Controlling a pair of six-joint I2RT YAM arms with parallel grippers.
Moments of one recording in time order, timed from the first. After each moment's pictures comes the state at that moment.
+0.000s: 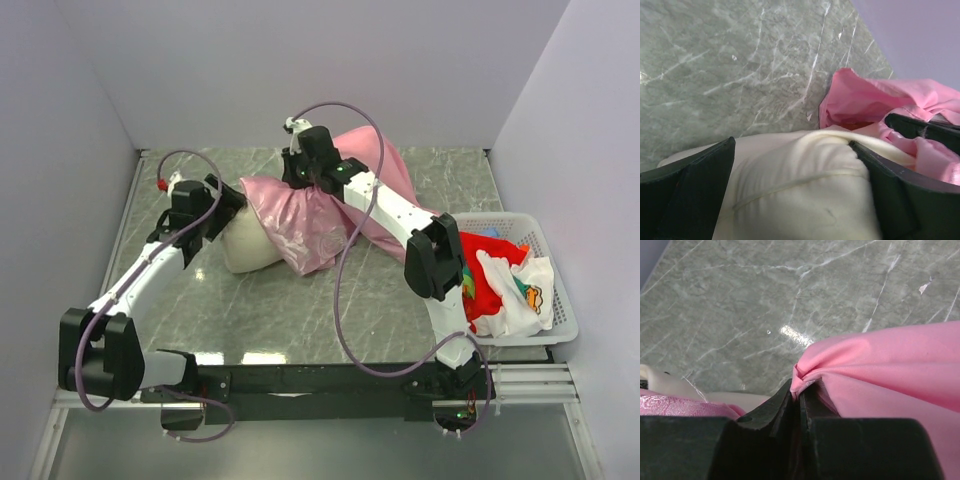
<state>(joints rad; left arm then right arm) -0.17 1.30 0.86 -0.10 -0.03 -0.97 0.65 2.15 1.97 -0.38 -0.09 0.23</state>
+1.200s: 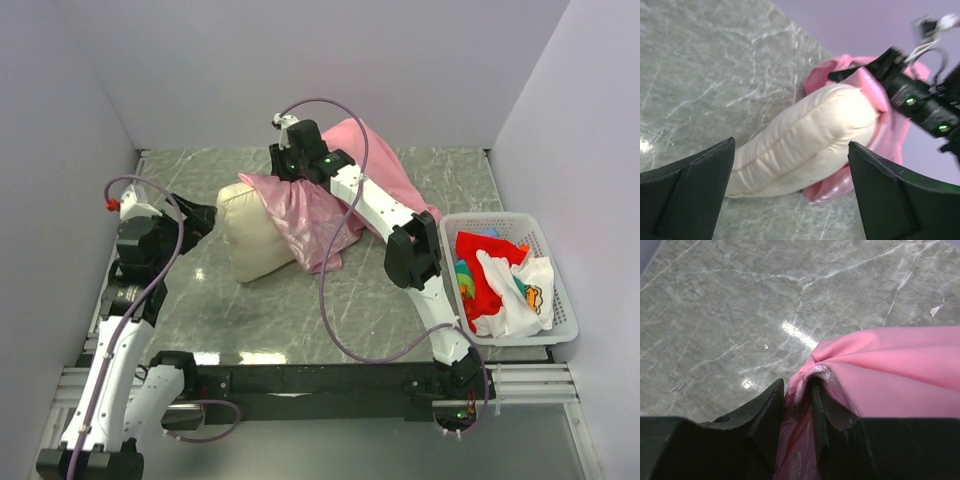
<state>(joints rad) -0.06 0.72 0.79 -0.33 0.01 -0.77 0.65 2.37 2.31 -0.52 -0.12 0.19</state>
